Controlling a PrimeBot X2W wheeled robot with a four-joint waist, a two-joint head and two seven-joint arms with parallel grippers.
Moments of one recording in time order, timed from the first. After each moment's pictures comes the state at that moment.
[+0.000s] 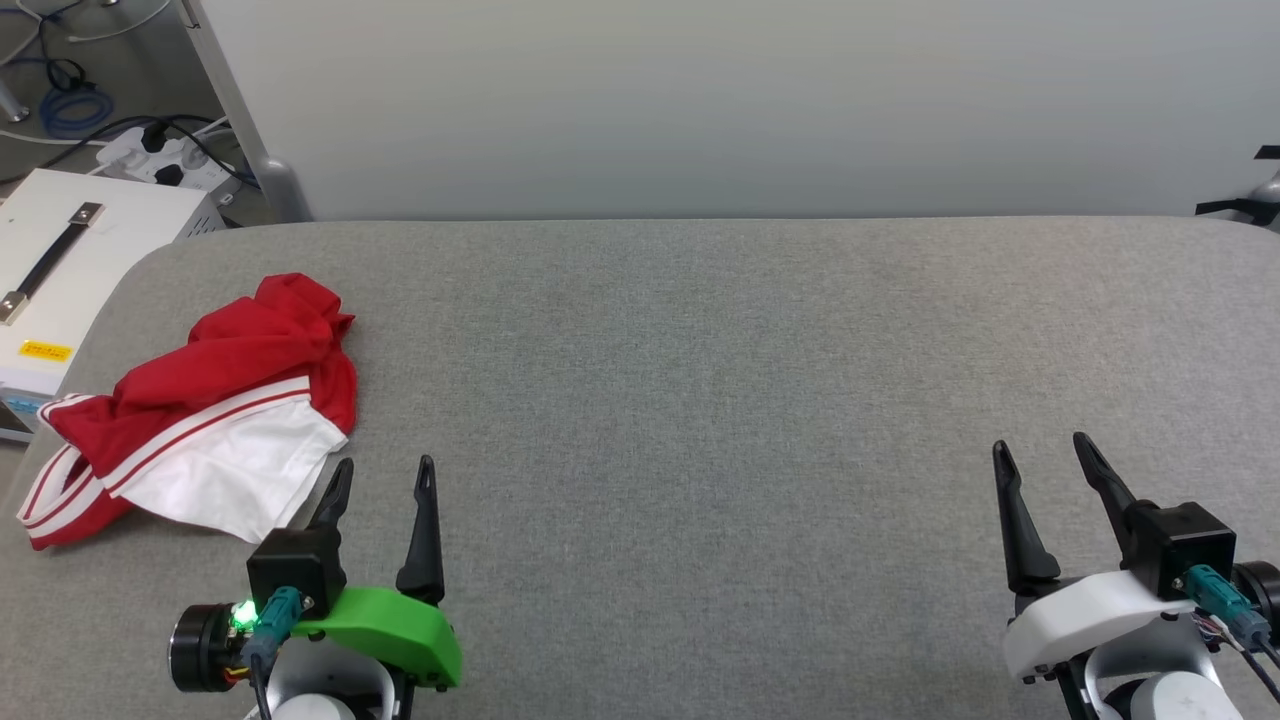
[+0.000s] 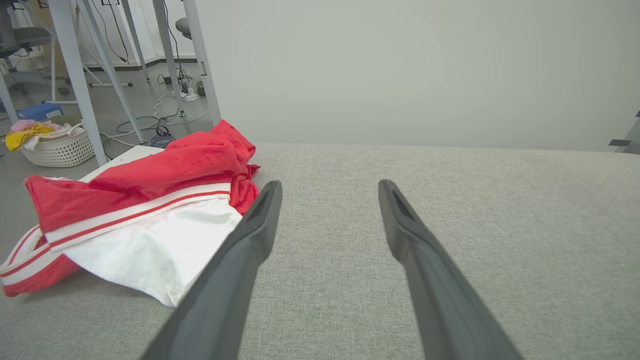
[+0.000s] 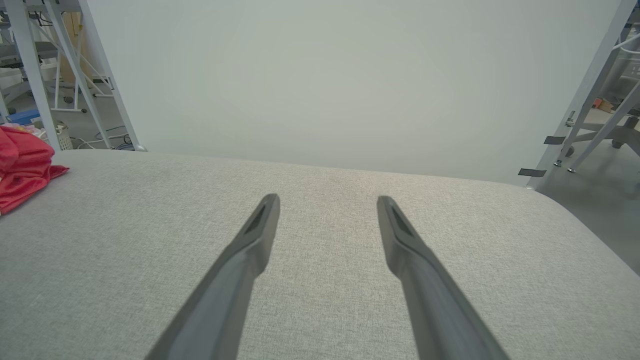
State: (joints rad) left arm -0.01 0.05 0.00 0.09 -0.09 -0.04 -0.12; right arm -0.01 -0.05 -0.04 0.04 0.04 0.13 -0.13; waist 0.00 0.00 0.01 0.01
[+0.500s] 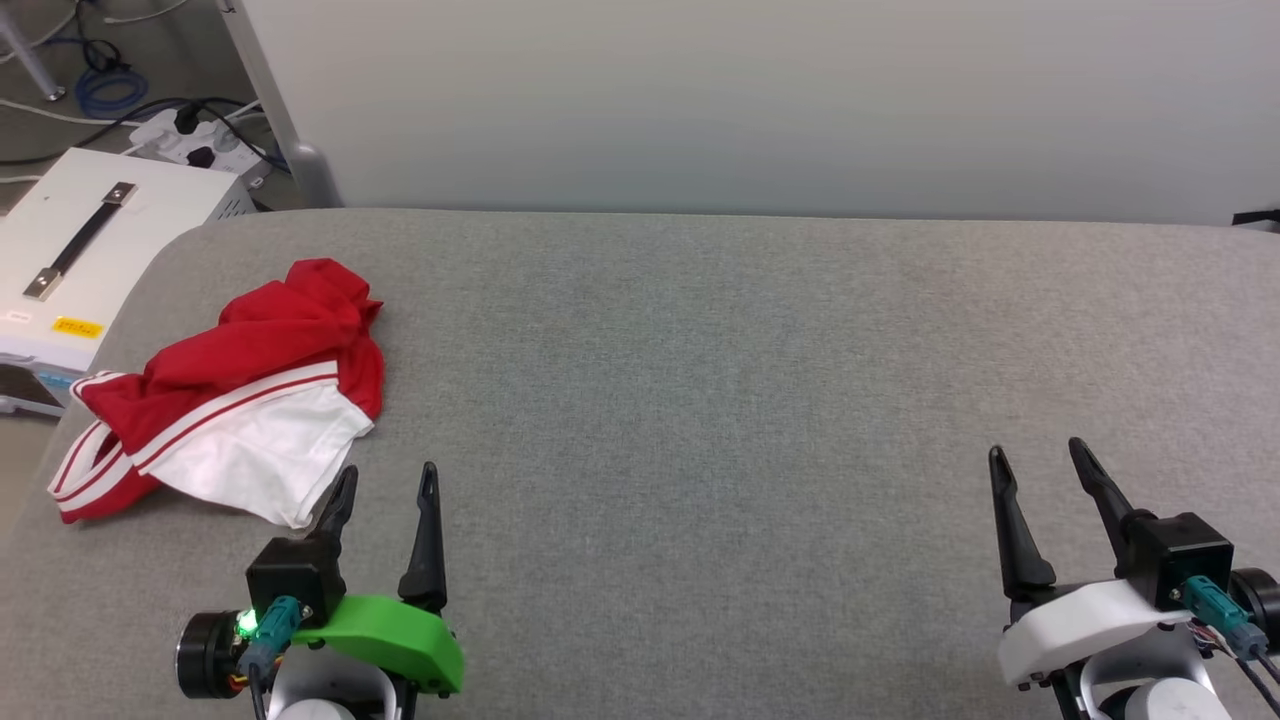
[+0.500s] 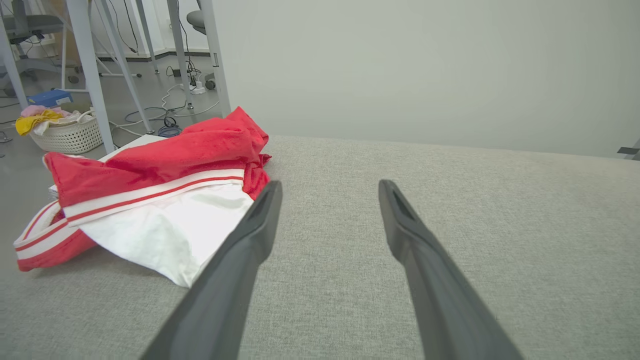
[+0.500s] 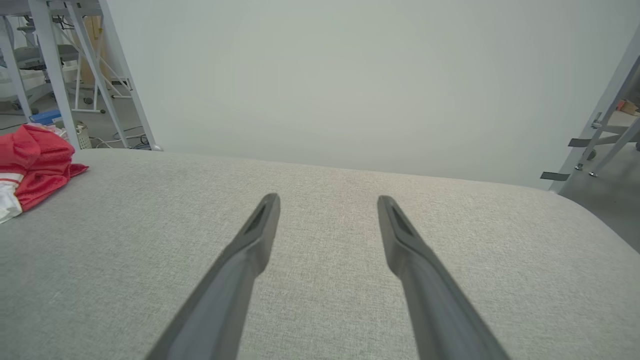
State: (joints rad) left arm -0.01 0.05 0.00 0.12 -0.11 -0.05 -0.16; right arm 0.00 -0.05 -0.03 0.06 0.05 0.13 -0.16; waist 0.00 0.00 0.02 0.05
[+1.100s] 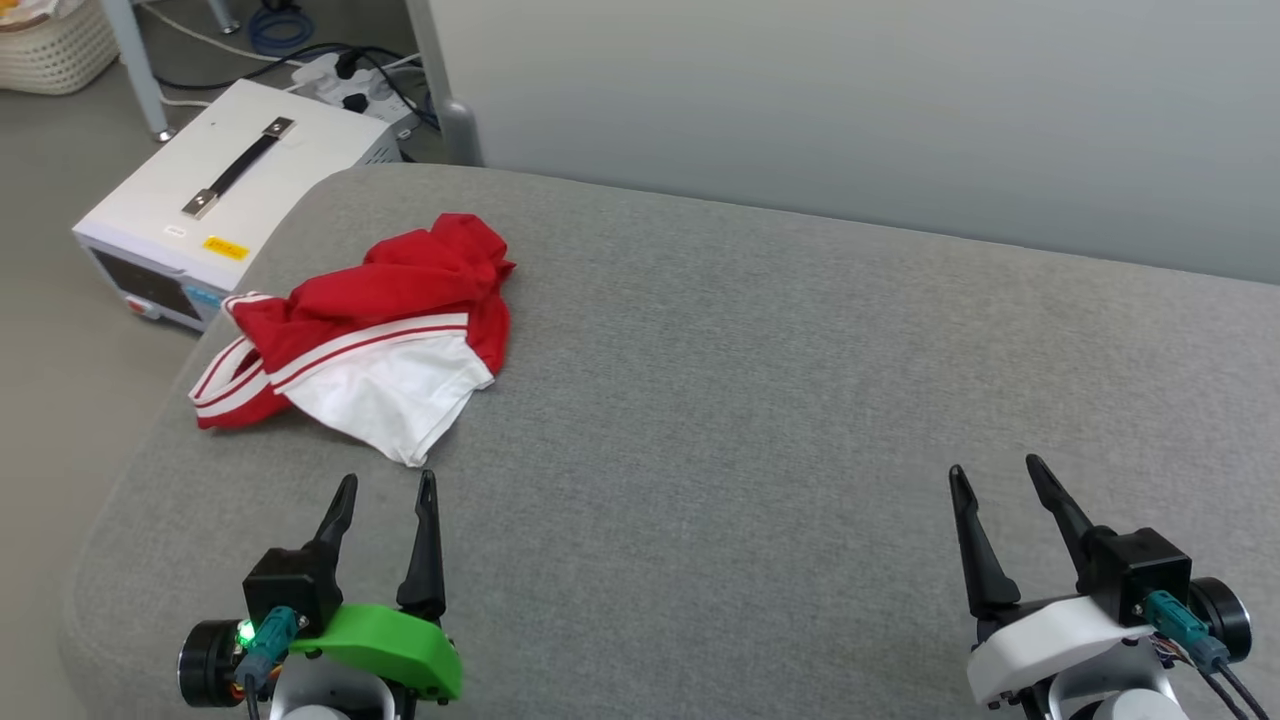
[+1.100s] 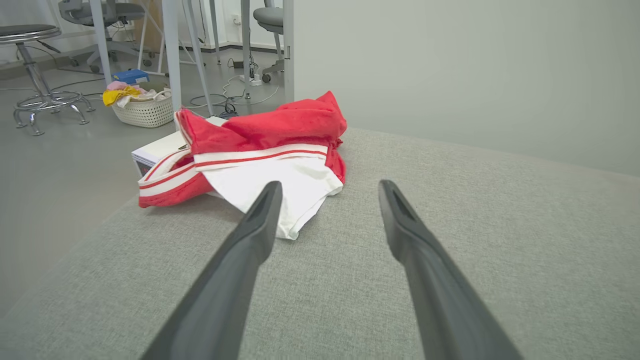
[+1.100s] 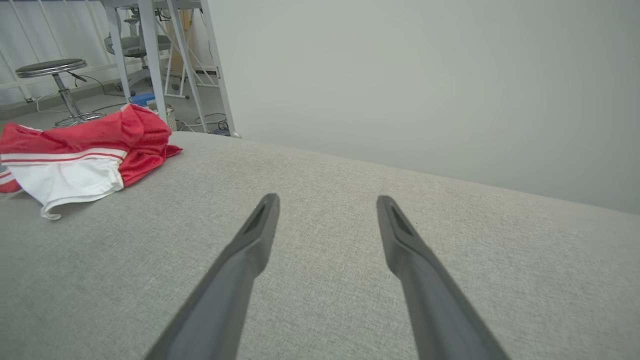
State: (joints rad) left arm -0.01 0.05 0.00 0.16 -0.13 -0.07 -0.20; right arm 0.00 -0.05 0.03 0.10 0.07 0.13 -0.20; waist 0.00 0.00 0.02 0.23
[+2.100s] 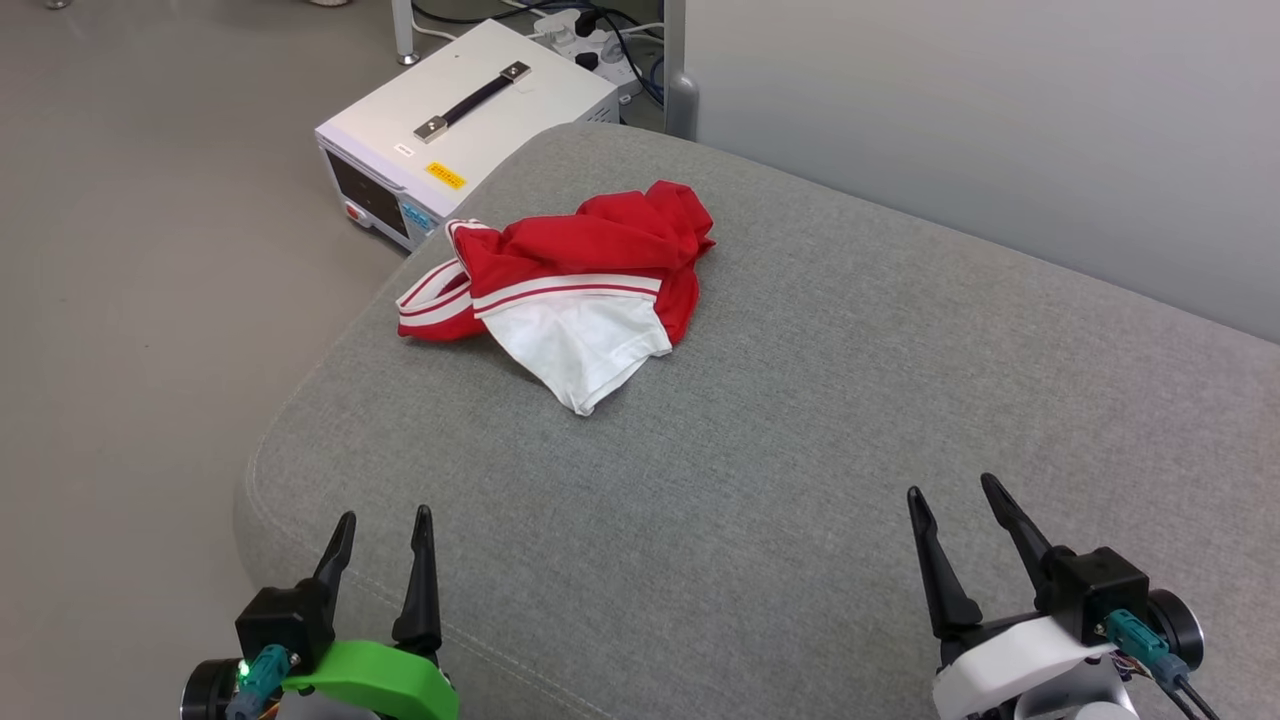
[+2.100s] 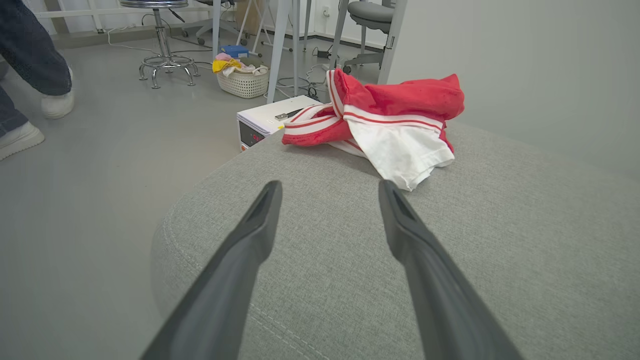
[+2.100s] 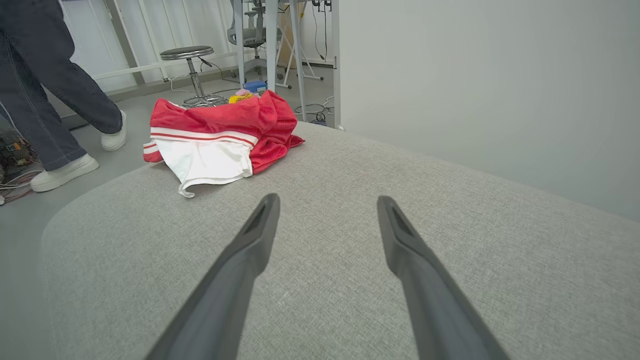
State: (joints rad) left arm 0.02 0.05 0.01 0.22 -0.17 -0.09 -0.26; right arm 0.00 -0.05 0.10 0.16 0.10 0.13 -0.25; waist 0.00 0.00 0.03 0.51
